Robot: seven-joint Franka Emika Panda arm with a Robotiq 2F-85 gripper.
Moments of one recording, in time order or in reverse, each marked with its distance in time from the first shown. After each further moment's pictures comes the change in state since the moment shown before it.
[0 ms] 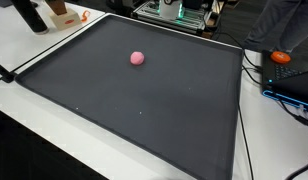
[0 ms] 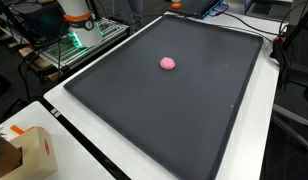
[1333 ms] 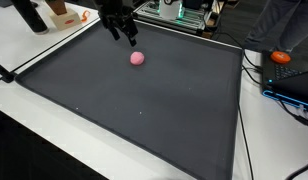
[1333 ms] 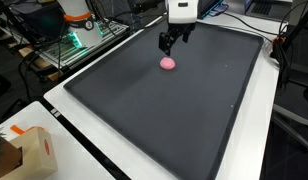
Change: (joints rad) arm -0.084 0.441 -0.092 0.217 0.203 -0.012 -0.085
